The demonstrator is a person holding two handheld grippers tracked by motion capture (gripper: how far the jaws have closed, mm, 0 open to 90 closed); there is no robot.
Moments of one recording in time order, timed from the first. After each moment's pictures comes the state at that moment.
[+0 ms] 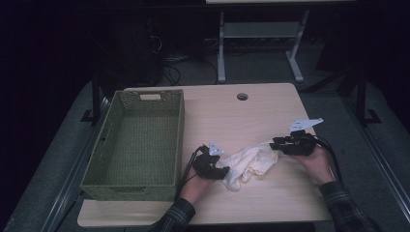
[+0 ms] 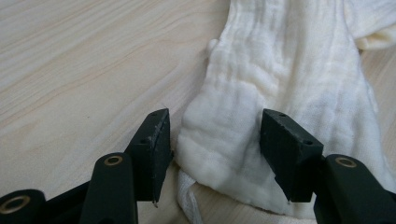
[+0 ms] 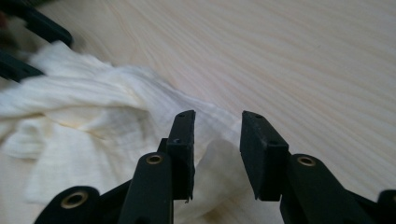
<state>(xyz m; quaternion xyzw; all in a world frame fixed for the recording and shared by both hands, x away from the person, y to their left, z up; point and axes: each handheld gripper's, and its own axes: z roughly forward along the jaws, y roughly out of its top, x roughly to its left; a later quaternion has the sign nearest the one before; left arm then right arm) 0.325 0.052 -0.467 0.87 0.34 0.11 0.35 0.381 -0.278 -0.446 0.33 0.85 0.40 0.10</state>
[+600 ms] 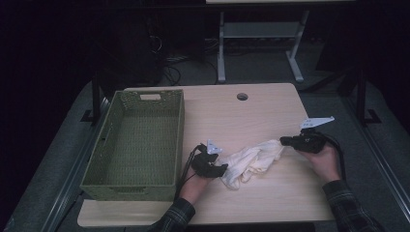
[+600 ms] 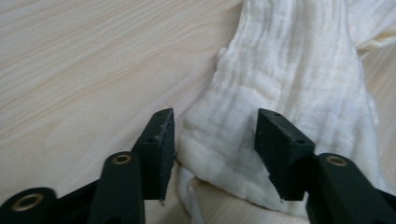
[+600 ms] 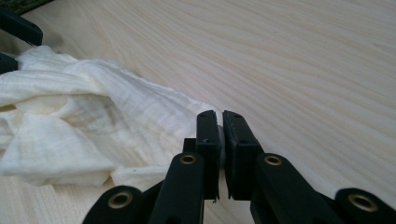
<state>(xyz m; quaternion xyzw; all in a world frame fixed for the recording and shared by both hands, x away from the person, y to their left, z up) 0.325 0.056 -0.461 0.85 0.36 0.12 0.36 0.389 -0.316 -0.449 0.36 0.83 0.41 0.10</state>
